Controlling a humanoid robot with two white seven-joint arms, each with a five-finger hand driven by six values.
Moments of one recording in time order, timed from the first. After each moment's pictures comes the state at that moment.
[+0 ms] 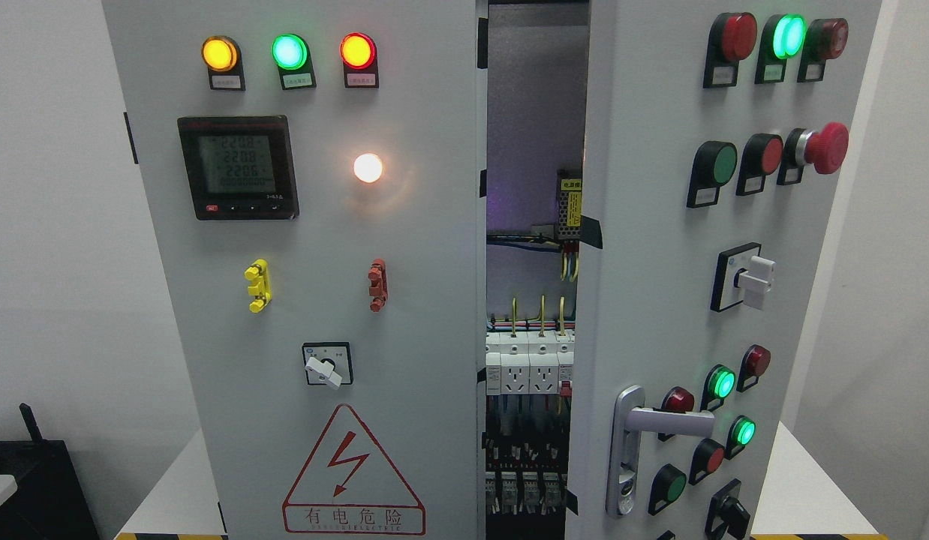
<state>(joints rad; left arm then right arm) 0.06 -0.02 -0.02 -0.07 0.14 -0.06 -0.18 0.11 0.12 0.13 -0.13 0.07 0.02 -0.02</state>
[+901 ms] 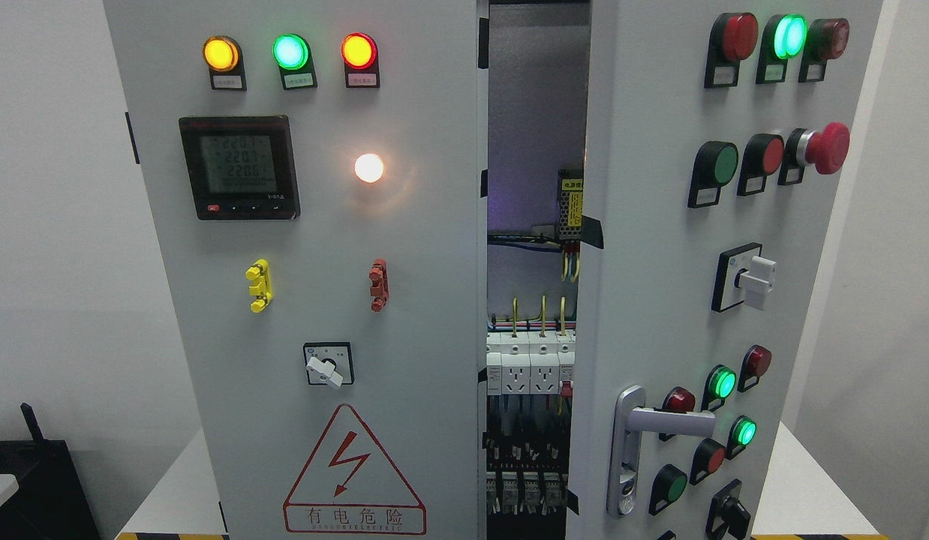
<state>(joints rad) 0.31 0.01 -0.06 -0.59 0.13 -0.05 -0.16 0.11 0.12 0.13 -0.13 0.07 0.02 -0.02</state>
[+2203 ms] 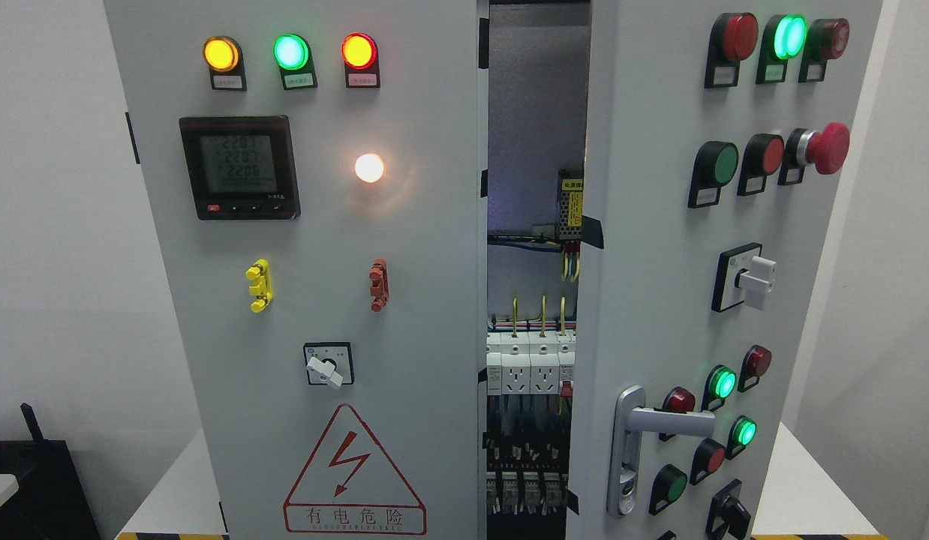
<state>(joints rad) 0.61 0.25 -0.08 -1.52 0.32 -0.10 -0.17 0.11 0.12 0.13 -0.13 0.07 0.02 -0.02</state>
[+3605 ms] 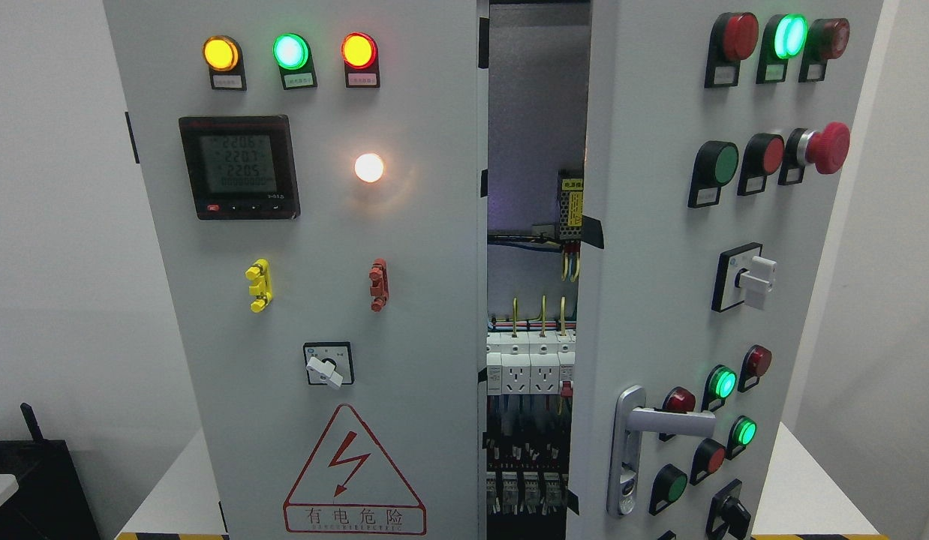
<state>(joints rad) 0.52 0.69 -0.07 -1.81 0.78 -0.23 -0.18 0.11 0.12 0.13 -0.13 0.07 0.02 -0.02</state>
